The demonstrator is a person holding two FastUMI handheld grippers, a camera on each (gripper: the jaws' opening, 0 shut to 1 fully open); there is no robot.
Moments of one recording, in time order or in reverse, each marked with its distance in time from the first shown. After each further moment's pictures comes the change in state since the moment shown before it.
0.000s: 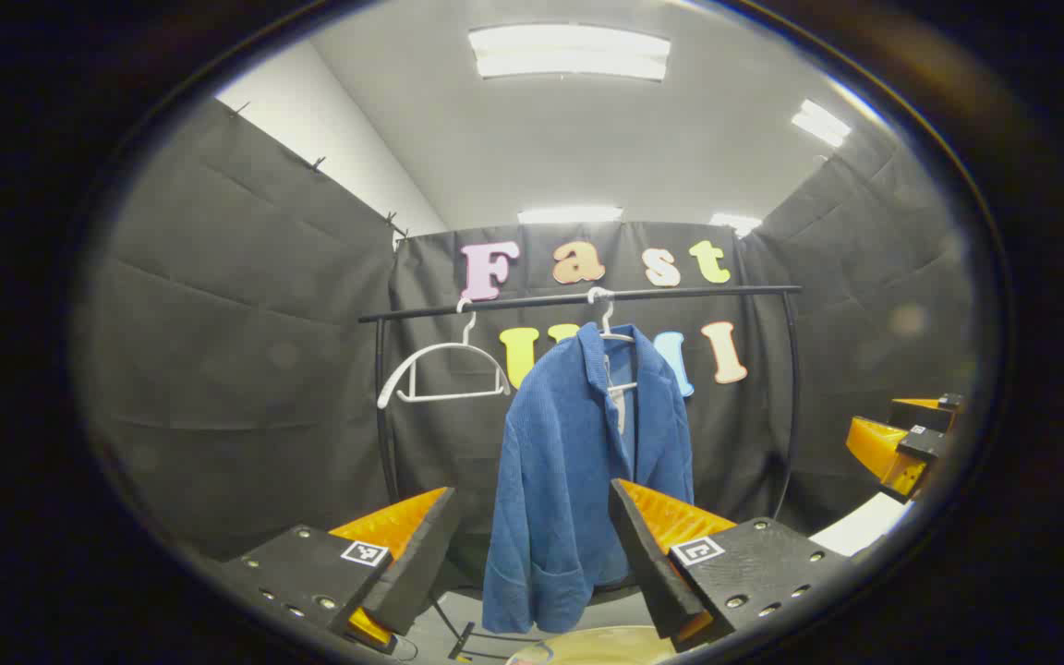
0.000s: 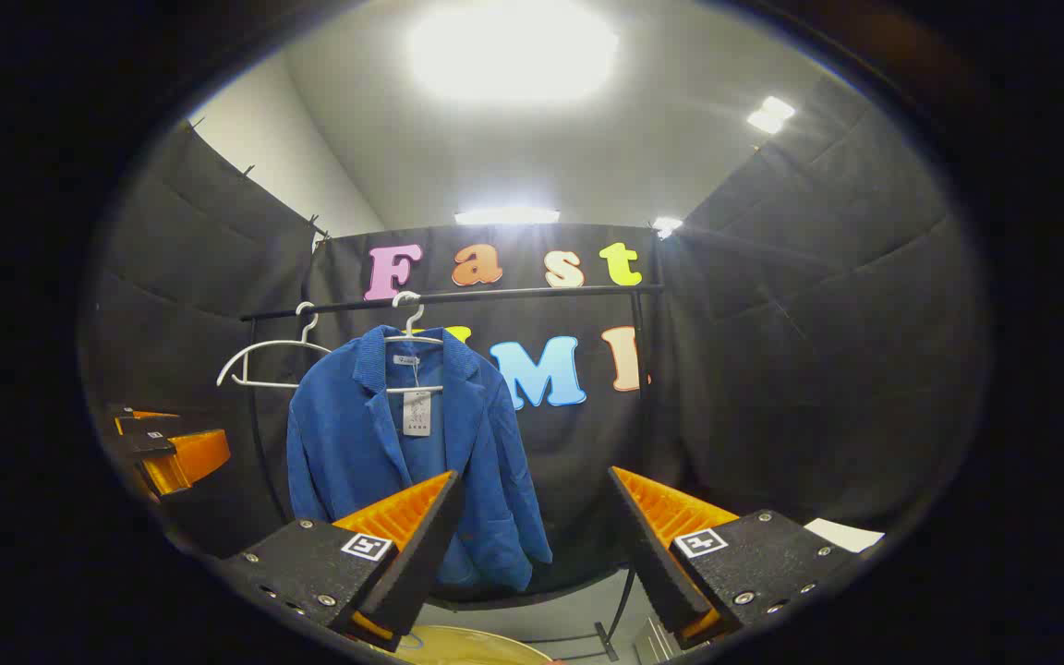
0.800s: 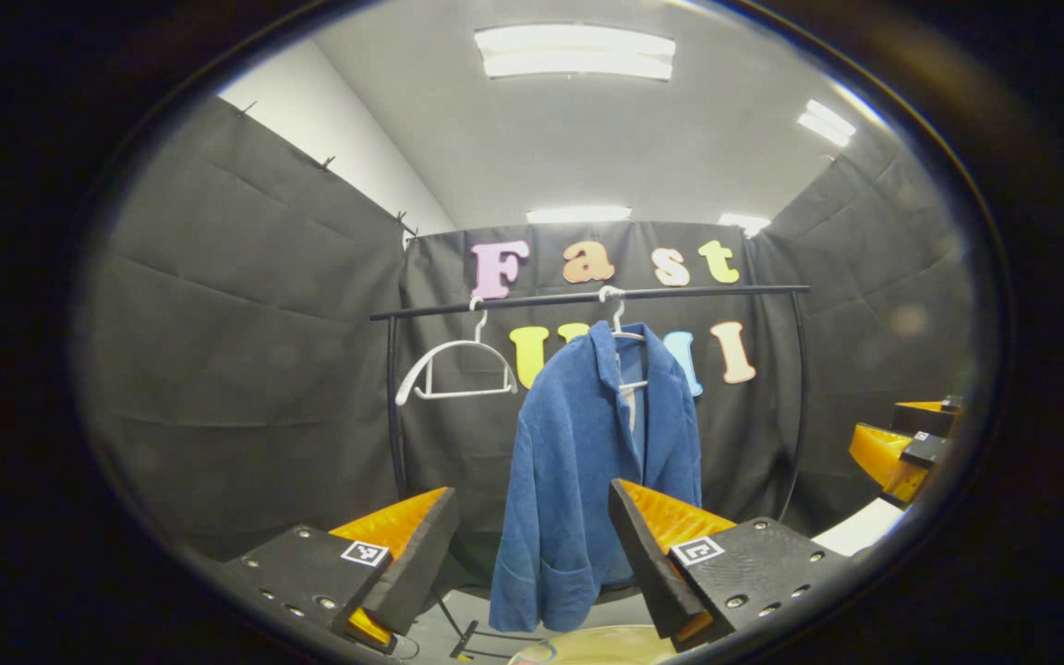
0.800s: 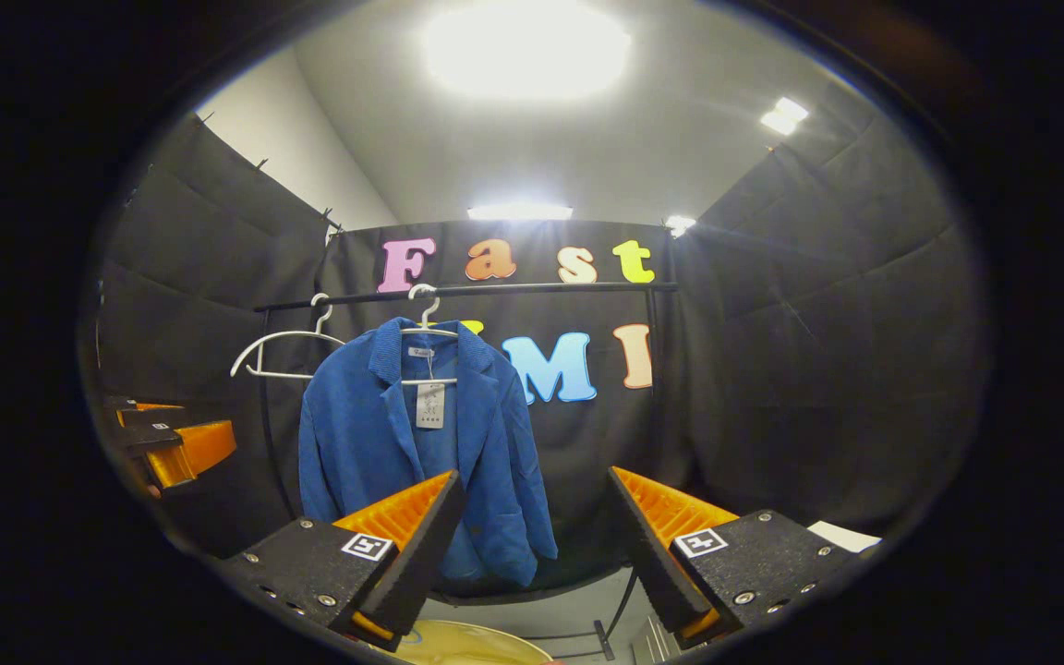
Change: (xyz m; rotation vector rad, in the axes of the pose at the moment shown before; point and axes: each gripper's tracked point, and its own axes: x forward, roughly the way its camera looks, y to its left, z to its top) left arm -0.004 0.012 -0.005 -0.007 0.003 0.026; right arm -0.003 0.011 -0.007 -0.023 0.013 0.033
